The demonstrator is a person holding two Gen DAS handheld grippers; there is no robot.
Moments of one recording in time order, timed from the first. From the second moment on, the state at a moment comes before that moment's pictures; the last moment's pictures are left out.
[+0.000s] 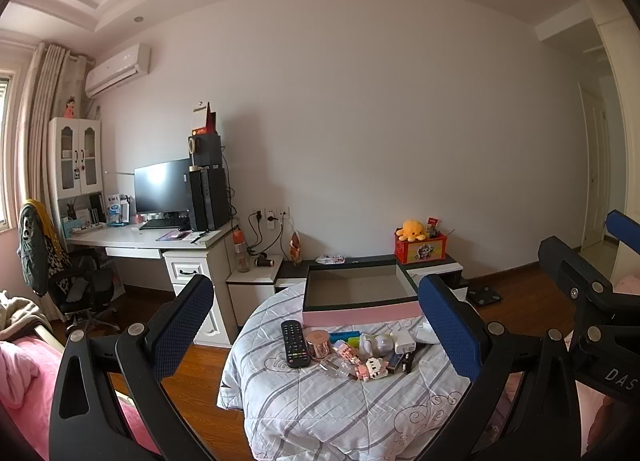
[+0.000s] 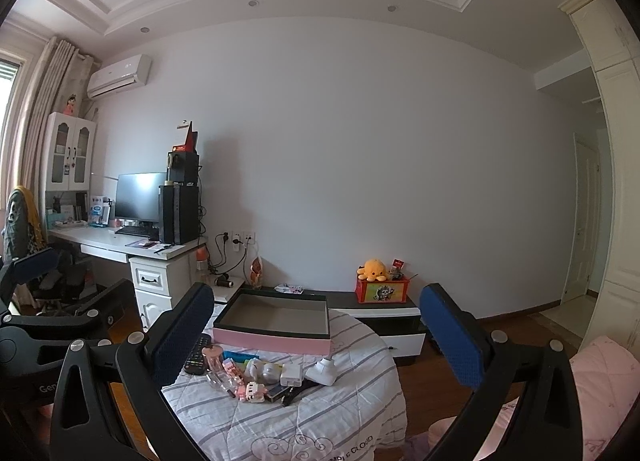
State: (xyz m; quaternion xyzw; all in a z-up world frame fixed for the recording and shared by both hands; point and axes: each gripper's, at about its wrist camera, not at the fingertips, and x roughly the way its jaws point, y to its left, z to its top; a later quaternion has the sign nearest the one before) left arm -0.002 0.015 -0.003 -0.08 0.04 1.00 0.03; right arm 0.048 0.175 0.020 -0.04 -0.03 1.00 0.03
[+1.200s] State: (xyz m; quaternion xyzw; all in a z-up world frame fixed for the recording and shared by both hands) left arm -0.013 0.006 -0.018 -0.10 0.04 0.99 0.01; right arm 0.029 0.172 0.000 -0.06 -0.04 1.00 0.03
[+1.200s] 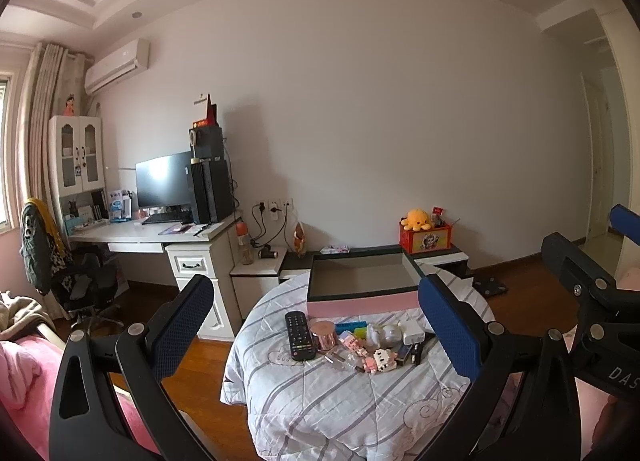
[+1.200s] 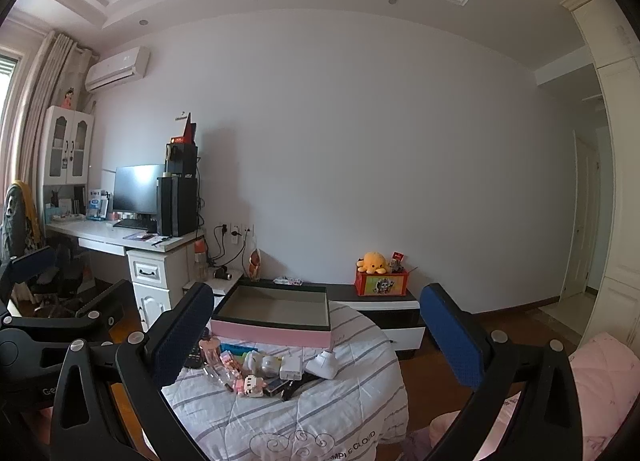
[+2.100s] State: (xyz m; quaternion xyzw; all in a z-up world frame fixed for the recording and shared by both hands) left arm -0.137 0.015 -0.131 -0.22 0.04 0.97 0.02; right arm -0.089 0.185 -0.105 -0.20 -0.03 0.98 0.01
